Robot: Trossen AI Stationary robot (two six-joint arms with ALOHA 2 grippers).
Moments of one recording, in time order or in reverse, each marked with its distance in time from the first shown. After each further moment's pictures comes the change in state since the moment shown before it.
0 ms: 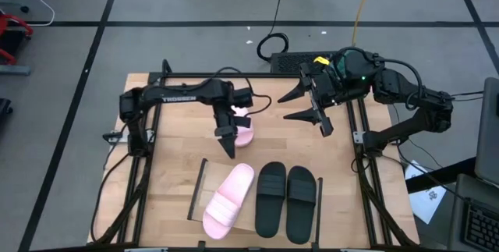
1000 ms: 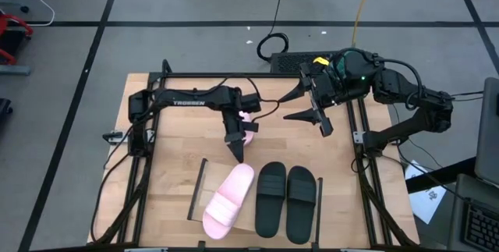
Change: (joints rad) left arm -0.033 0.092 0.000 0.163 -0.039 -0.059; right arm 0.000 0.001 0.000 -0.004 0.000 -0.019
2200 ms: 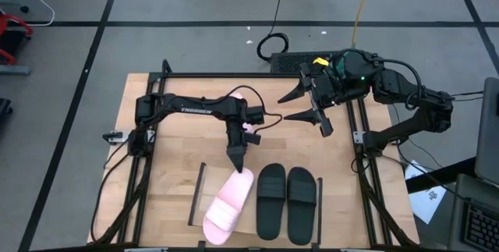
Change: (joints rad) left arm -0.066 0.072 0.000 -0.008 -0.093 0.062; right arm 0.000 0.000 0.000 -0.006 -0.002 -0.011
